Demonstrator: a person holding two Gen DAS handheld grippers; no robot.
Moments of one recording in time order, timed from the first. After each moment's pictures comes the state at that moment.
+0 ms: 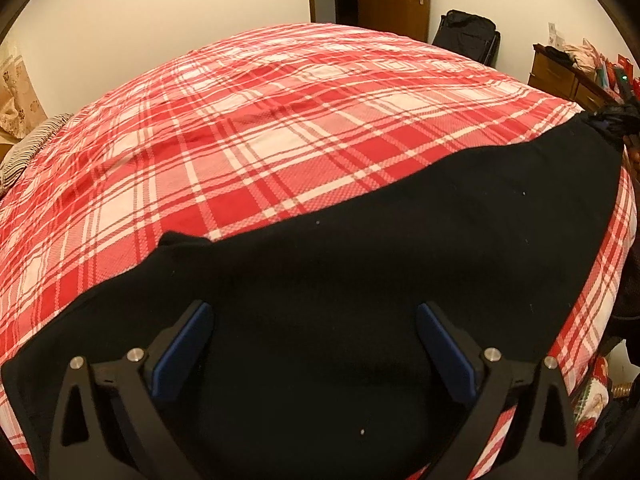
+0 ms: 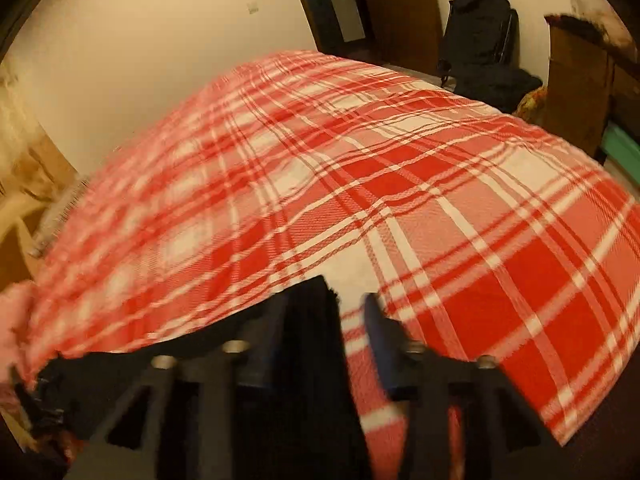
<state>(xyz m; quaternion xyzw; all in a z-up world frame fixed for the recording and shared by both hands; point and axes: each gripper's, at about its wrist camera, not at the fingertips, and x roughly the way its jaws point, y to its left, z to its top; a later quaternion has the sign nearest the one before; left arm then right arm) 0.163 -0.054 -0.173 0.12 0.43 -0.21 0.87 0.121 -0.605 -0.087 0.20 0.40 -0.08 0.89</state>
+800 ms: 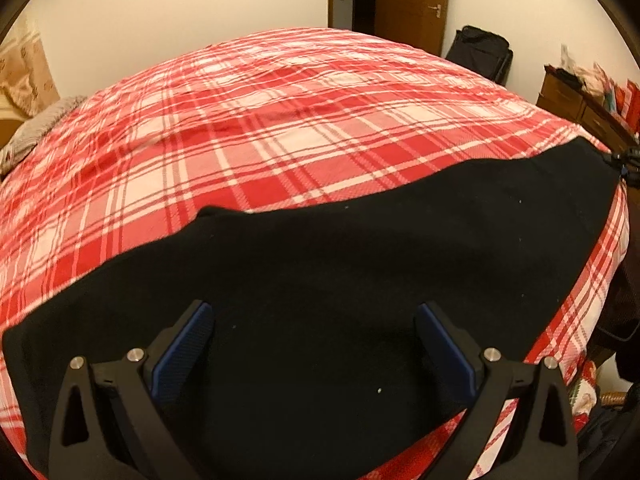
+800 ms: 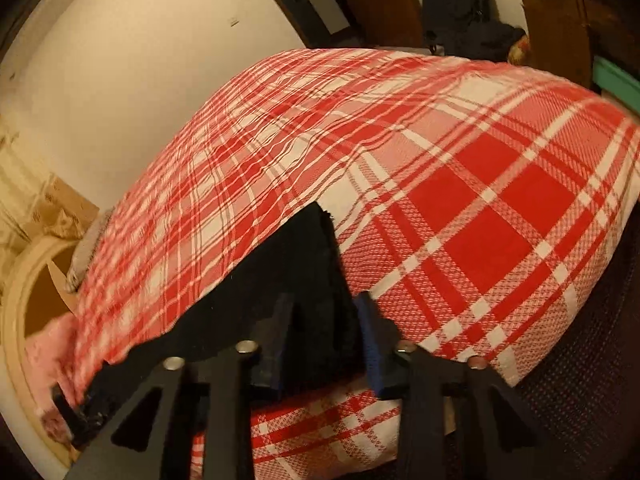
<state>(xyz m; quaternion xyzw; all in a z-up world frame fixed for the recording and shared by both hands) 0.150 -0.026 -0.165 0.08 0.43 -0.19 0.88 0.070 -0.607 -0.101 0.29 0.39 -0.05 0.87</state>
